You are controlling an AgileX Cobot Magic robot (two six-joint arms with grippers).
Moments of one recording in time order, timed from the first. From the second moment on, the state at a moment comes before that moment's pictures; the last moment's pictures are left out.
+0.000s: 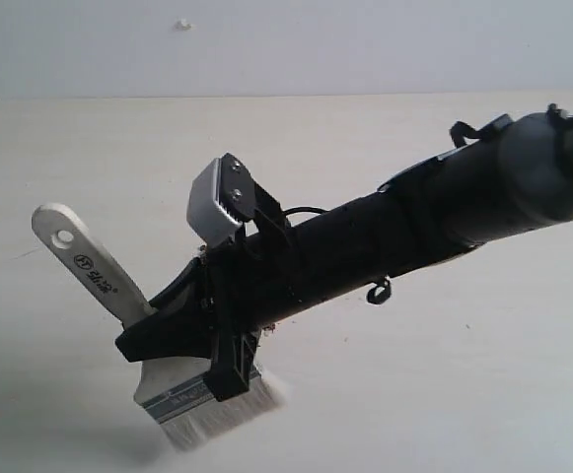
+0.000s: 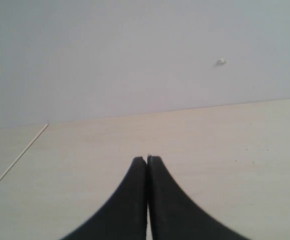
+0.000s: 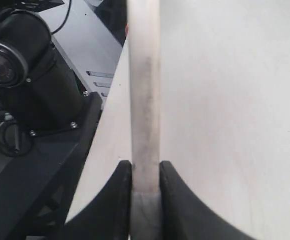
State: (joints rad) left arm -0.14 0.01 0.00 0.00 0.14 0.10; right arm 0.68 1.91 -0.89 1.73 1.03 -2.09
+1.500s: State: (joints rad) left arm -0.14 0.01 0.00 0.00 0.14 0.10; right arm 0.84 2.00 -1.30 1.74 0.09 -1.60
